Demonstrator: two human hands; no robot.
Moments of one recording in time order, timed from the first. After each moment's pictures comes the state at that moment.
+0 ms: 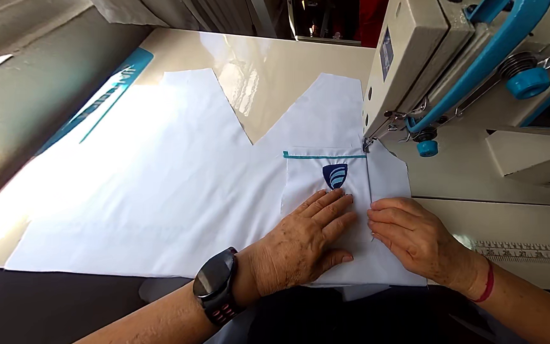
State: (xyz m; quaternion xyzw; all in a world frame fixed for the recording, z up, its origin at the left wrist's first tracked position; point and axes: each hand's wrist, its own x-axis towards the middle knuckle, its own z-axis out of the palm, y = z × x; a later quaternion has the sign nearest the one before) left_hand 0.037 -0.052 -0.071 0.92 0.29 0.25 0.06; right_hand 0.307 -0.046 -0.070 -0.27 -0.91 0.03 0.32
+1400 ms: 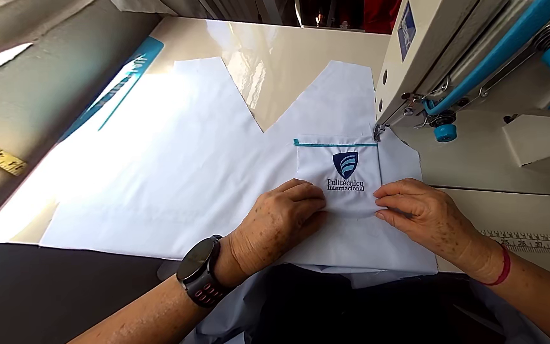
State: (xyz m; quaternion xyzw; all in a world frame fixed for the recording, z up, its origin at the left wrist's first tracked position) left_hand 0.001 -0.054 -0.053 0.88 0.35 0.31 0.05; right_hand 0.289 -0.042 -0.052 -0.37 -0.86 0.12 0.33
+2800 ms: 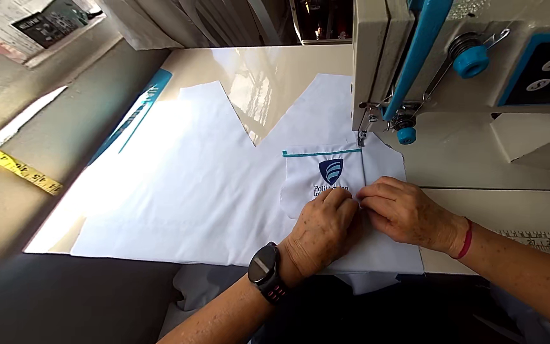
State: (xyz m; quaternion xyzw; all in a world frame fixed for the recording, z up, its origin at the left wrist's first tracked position) left_hand 0.089 -0.054 -0.066 0.86 0.38 0.33 -0.02; right_hand 0.296 -0.017 -0.066 -0.19 -0.91 0.01 0.36
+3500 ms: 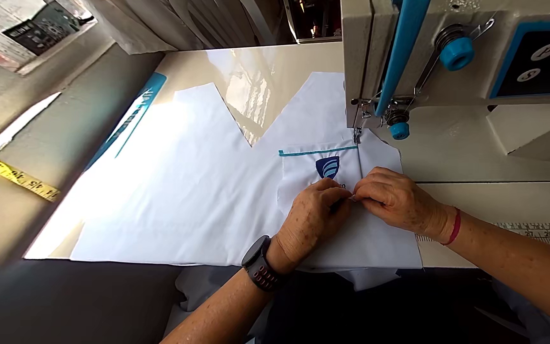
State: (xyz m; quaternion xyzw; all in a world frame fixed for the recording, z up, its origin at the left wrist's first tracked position) left_hand 0.080 -0.047 -0.059 0.81 0.44 0.35 0.16; right_hand 0.292 -0.008 -0.072 -0.20 -0.88 0.10 0.41
